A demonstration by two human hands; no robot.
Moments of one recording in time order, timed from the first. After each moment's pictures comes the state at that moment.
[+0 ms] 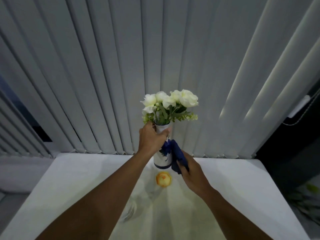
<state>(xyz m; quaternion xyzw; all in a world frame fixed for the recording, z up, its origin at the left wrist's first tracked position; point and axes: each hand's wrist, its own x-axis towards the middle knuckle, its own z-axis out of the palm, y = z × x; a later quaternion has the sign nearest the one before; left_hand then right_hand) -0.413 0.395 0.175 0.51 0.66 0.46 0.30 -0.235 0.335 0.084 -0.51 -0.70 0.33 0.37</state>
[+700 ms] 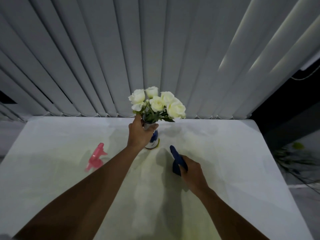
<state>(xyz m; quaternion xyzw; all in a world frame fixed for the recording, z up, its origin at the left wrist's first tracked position) -0.393 0.375 0.024 0.48 0.69 0.40 0.37 -0.190 0.267 -0.031 -0.67 -0.61 0.35 0.21</state>
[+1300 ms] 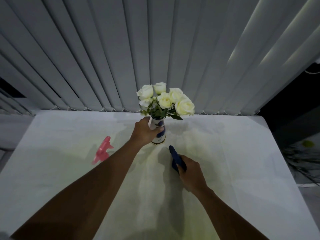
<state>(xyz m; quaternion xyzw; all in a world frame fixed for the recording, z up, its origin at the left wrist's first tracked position) -0.406 0.371 0.022 0.56 0.70 0.22 0.39 -0.208 0.259 -0.062 -0.67 -0.62 0.36 0.20</state>
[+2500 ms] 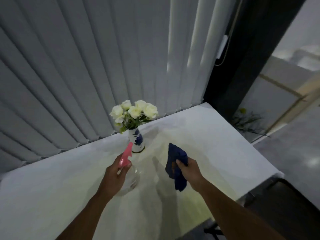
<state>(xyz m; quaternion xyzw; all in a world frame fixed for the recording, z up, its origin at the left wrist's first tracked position) -0.506 0.260 0.001 0.70 0.53 0.26 0.39 -0.223 0.174 -0.011 -0.73 -0.29 0.44 0.43</state>
